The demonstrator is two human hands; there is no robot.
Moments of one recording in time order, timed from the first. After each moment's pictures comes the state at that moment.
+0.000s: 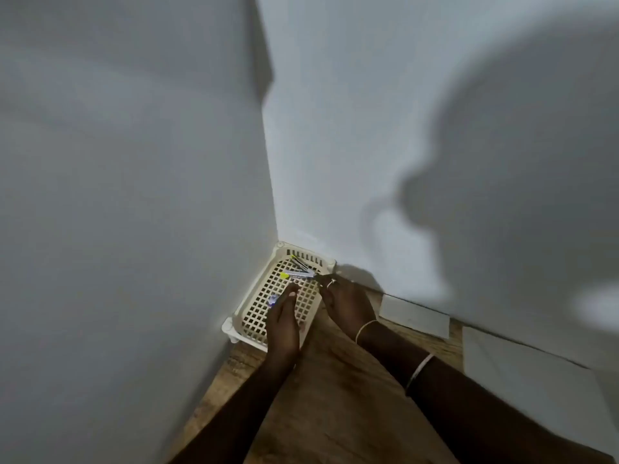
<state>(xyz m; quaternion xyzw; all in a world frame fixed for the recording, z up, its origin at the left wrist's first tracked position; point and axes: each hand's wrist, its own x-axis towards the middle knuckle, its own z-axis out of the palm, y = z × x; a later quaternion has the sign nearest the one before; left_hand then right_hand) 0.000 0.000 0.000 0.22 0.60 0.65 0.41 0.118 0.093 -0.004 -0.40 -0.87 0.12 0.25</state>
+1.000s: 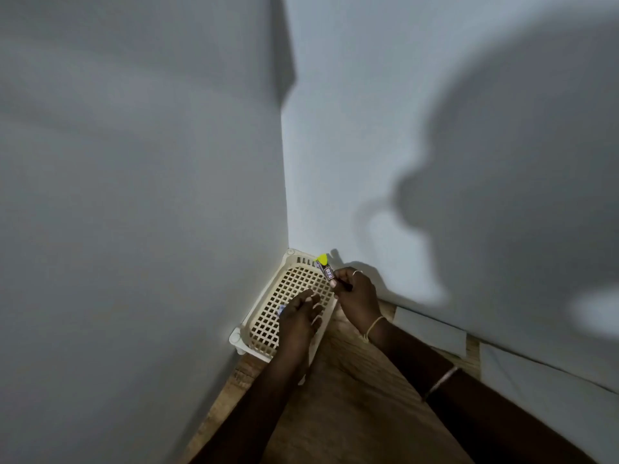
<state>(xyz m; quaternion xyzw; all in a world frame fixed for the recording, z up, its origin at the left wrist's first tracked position) -0.010 0.029 0.004 0.10 0.57 0.63 0.52 0.089 0.122 0.002 -0.53 -0.64 0.43 0.35</state>
